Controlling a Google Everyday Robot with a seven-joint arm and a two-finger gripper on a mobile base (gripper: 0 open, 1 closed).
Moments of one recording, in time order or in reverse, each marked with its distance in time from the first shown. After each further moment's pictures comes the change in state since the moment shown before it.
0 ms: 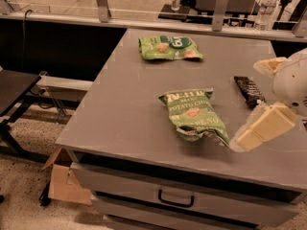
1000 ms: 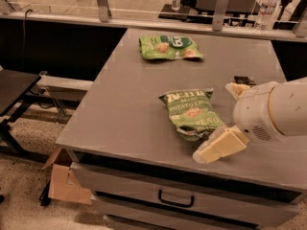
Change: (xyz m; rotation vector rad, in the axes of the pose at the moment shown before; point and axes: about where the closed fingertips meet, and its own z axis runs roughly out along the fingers) arm -0.007 0.025 0.070 0.033 -0.115 0.066
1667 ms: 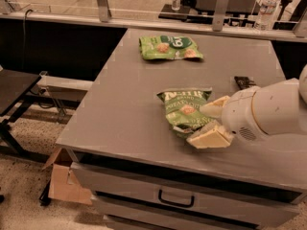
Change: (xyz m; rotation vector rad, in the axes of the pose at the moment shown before) arm 0.004 0.006 0.032 -0.071 -0.001 -0.019
